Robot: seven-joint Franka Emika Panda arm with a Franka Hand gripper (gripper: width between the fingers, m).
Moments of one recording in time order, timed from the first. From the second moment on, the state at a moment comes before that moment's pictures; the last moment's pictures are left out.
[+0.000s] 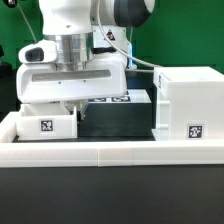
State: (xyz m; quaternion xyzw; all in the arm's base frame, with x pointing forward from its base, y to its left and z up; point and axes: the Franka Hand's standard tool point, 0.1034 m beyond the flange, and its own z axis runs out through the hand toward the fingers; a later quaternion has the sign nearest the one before) arm 0.493 -0.097 0.007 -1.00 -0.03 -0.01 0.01
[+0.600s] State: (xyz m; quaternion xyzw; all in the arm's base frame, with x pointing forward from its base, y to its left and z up) arm 0.498 -0.087 0.014 -1.00 -0.04 -0.01 0.01
